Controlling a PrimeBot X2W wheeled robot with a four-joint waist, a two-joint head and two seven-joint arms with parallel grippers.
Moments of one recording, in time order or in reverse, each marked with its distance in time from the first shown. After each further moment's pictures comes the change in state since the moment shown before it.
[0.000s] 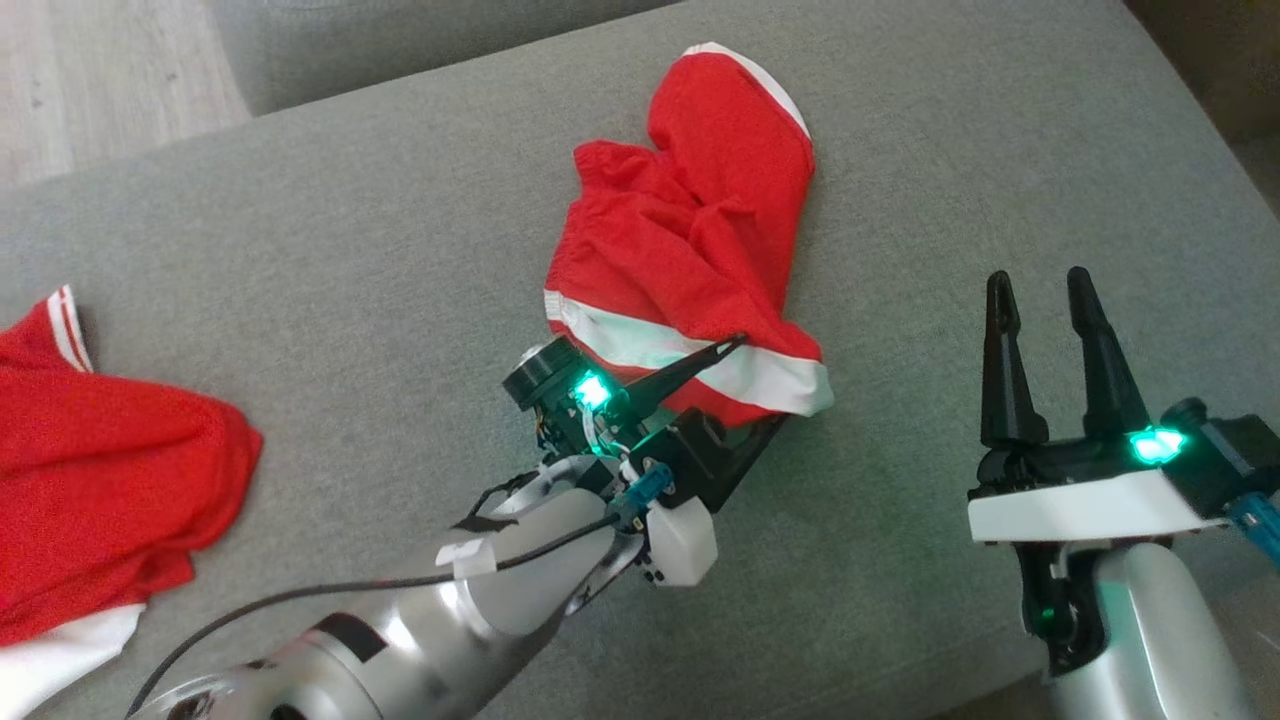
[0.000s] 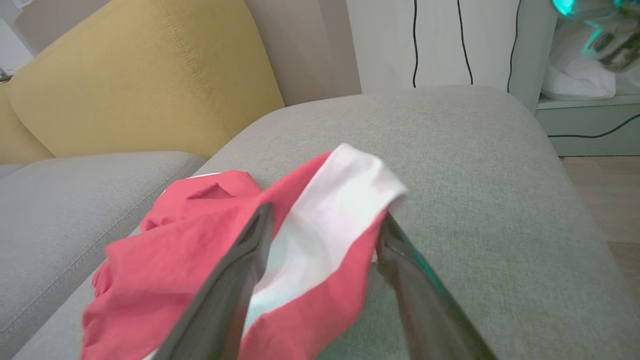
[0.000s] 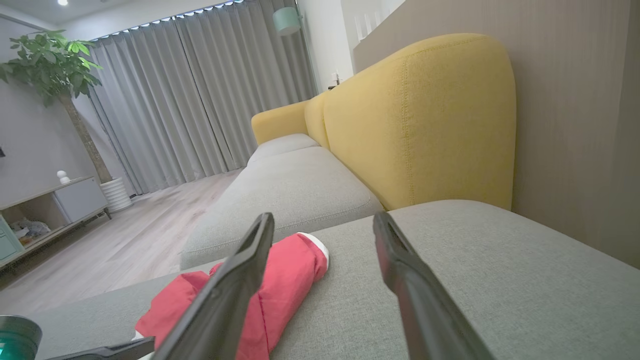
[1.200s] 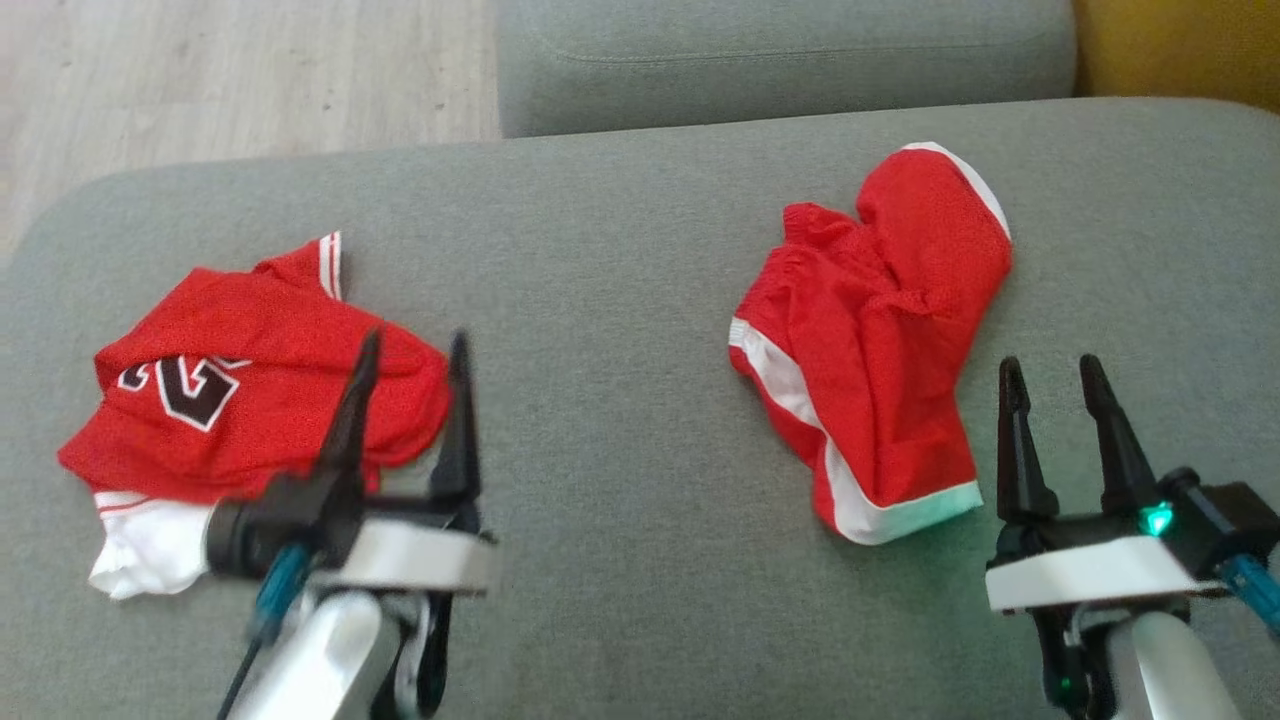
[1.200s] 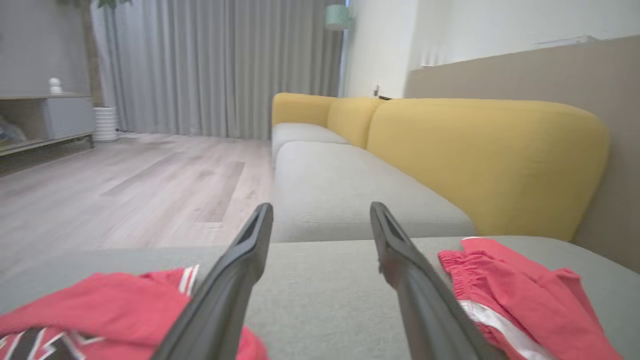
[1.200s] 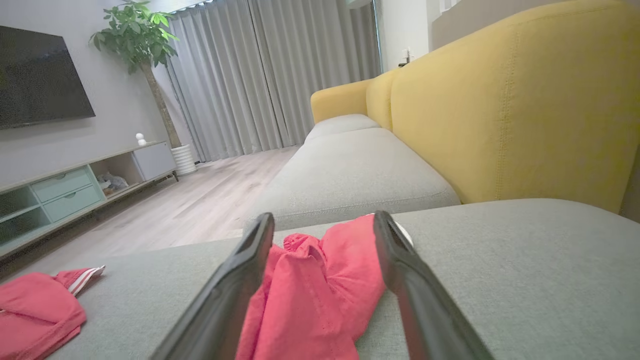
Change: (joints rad) left arm 0.535 0.229 0.669 -0.608 -0.143 0.255 -0.033; right arm 0.099 0.001 -0.056 0.049 -0.081 0.000 0.000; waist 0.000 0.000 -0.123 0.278
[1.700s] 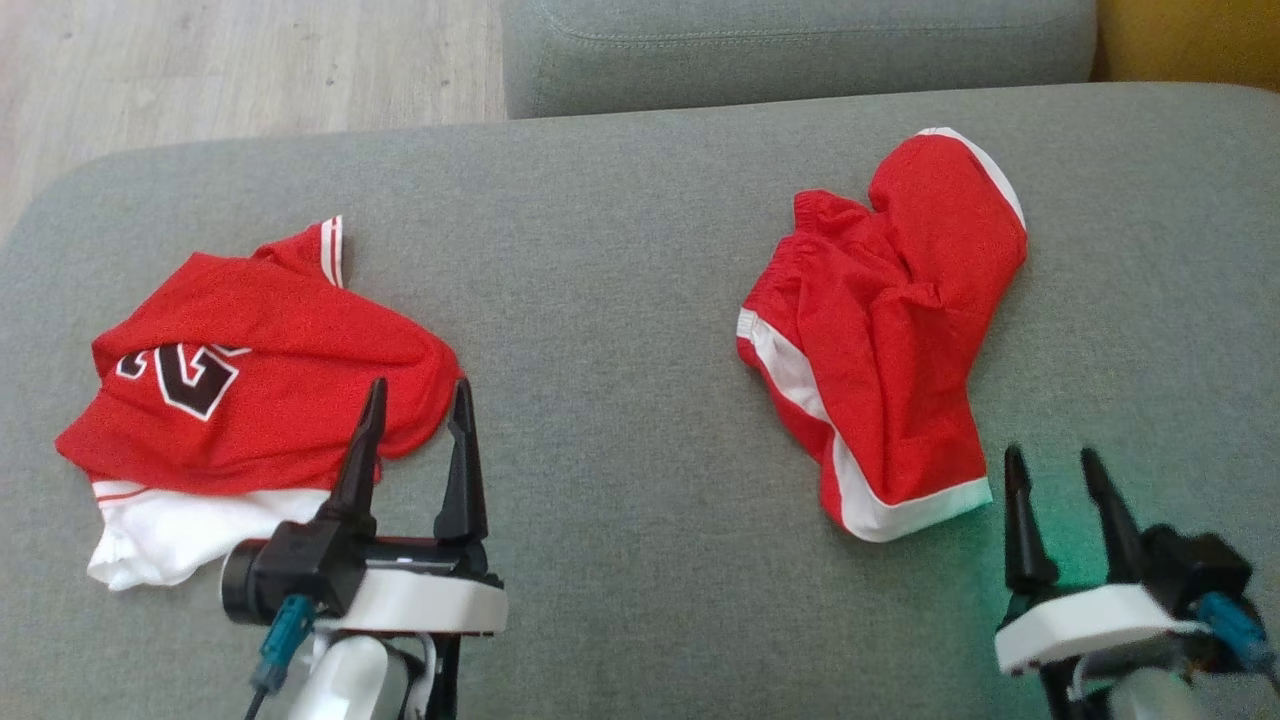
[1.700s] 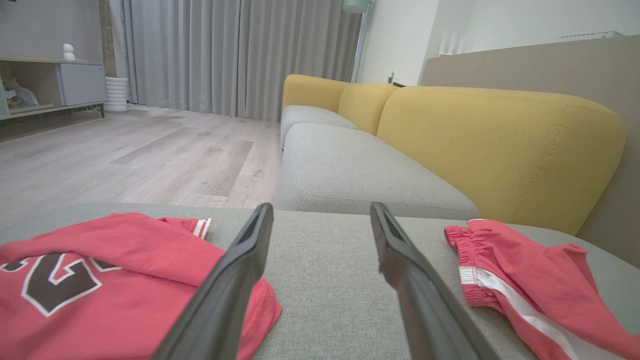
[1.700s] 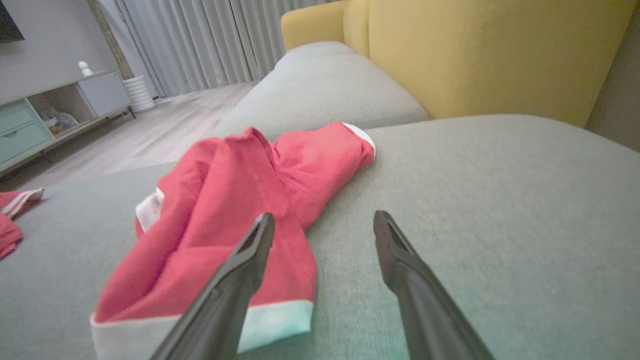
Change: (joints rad) left arm 0.147 -0.156 0.215 0.028 0.174 -0.182 -0.001; right arm 0.030 0.001 -0.060 0.158 -0.059 0.000 0.000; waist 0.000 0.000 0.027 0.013
